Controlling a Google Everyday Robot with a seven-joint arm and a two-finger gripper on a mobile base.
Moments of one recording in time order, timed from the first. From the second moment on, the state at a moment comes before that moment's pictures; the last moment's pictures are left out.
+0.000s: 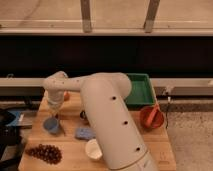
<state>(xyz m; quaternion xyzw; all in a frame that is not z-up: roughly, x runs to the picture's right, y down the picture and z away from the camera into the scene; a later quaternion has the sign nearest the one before) -0.296 0.134 0.899 -0.40 -0.03 0.27 0.87</state>
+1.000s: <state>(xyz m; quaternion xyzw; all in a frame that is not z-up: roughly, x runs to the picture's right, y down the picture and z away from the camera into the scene) -0.260 0.077 0.878 -0.35 -0.04 0.30 0.89</state>
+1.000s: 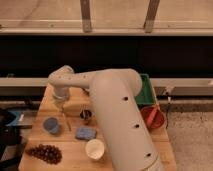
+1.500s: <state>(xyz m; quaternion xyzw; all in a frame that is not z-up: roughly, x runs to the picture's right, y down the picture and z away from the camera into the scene) -0.215 -0.023 0.828 -0.27 -0.05 0.32 0.90</state>
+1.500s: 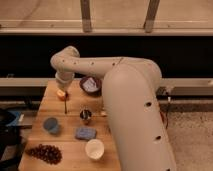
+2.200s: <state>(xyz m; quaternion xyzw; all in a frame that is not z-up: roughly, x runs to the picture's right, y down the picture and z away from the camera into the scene) -0.183 -0.038 0.825 -0.24 -0.05 0.35 0.90</state>
